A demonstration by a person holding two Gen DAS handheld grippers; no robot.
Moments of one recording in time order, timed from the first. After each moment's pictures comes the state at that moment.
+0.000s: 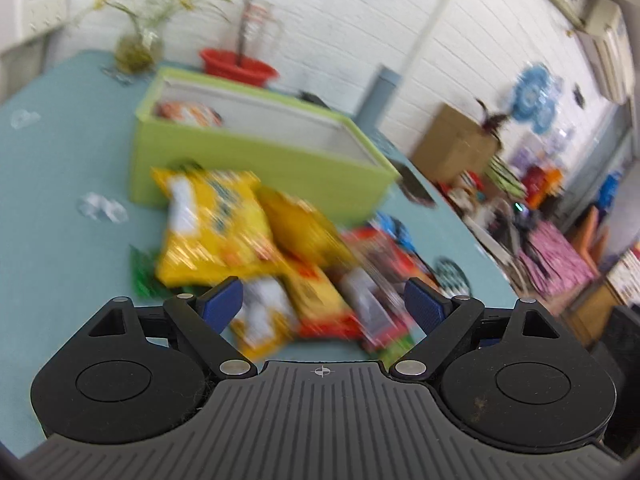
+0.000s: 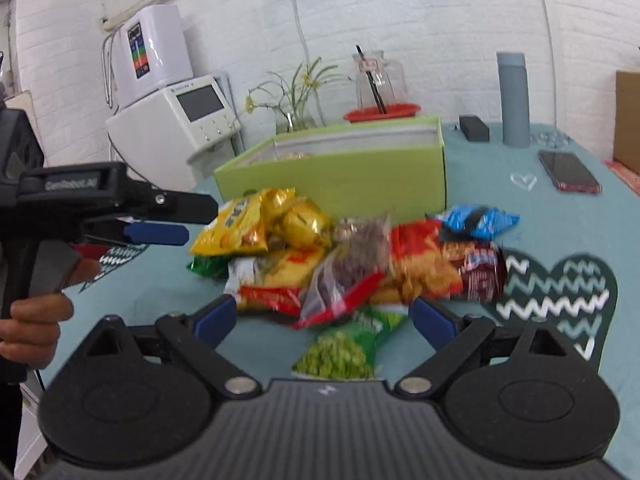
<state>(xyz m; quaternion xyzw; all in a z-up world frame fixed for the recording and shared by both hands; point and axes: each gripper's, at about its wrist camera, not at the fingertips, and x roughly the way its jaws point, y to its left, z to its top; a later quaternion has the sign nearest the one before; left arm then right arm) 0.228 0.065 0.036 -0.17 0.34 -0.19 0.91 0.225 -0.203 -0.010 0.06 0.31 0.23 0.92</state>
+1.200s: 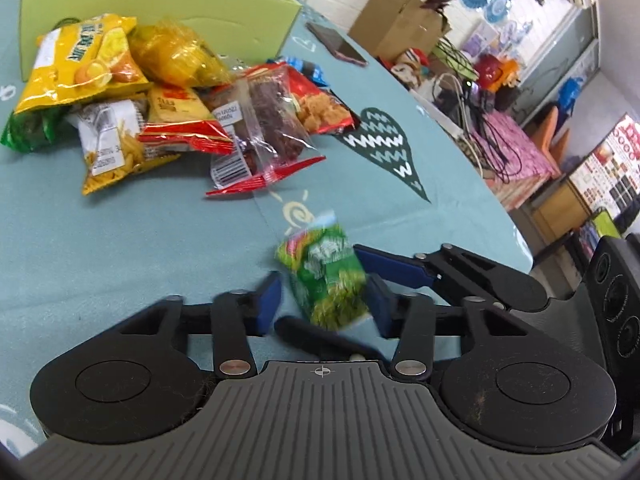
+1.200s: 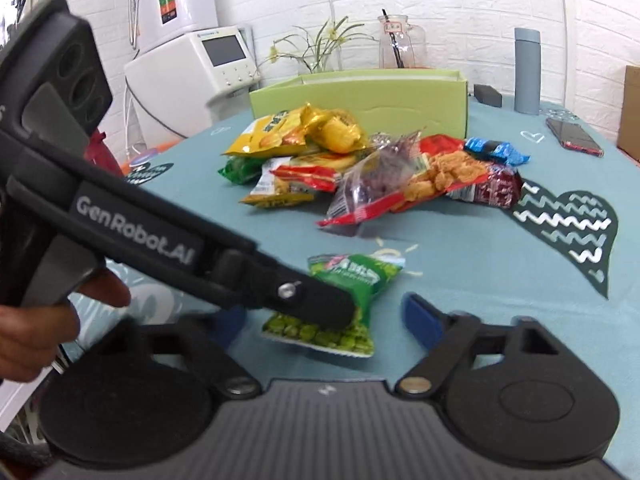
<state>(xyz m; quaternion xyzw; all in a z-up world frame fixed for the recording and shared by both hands) 0.193 -0.004 -0.008 -0.11 0.45 -0.27 0.84 0.156 -0.177 -0.036 -0.03 0.31 0.24 0.92</state>
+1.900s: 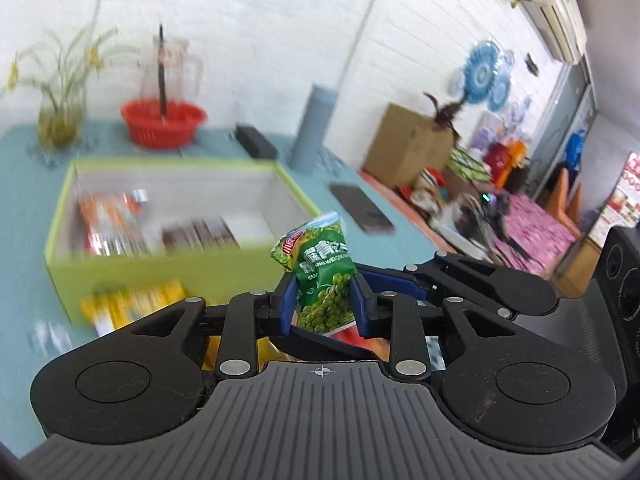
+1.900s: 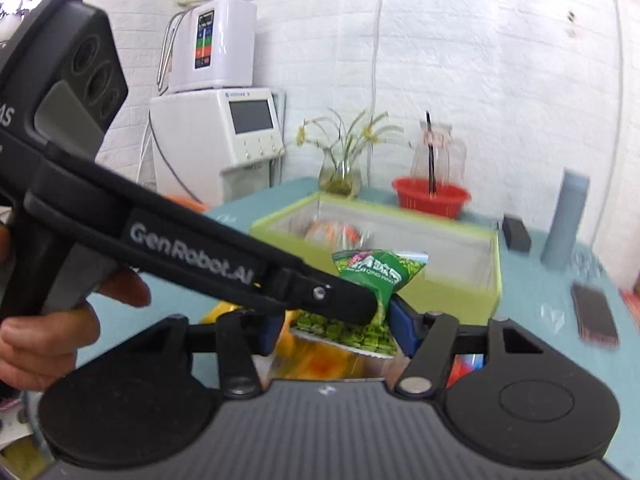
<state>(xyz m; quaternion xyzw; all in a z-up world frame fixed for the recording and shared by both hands) 0.310 0.035 0.107 -0.10 0.30 -0.24 0.92 0.293 -0.127 0.067 -0.10 0.20 0.29 0.93</state>
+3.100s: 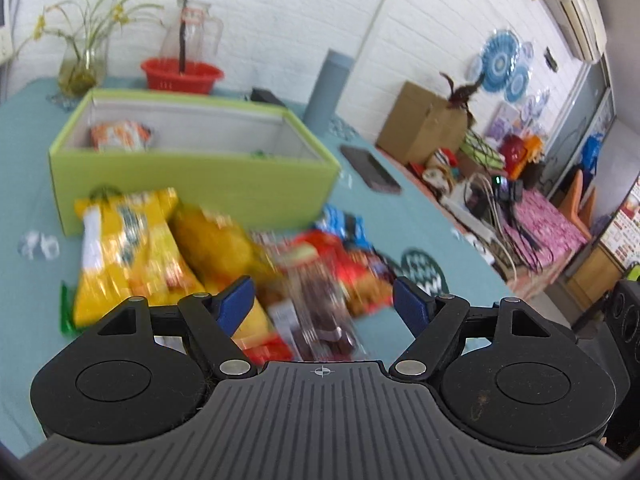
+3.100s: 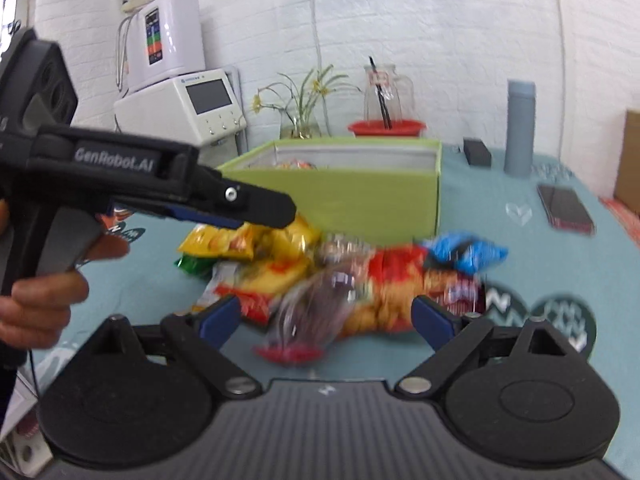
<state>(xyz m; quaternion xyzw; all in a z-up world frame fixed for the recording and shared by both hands) 0.242 0.014 0.046 -0.11 0.33 -0.22 0.91 0.222 -0.212 -0.001 0.01 0.29 0.23 0.93</state>
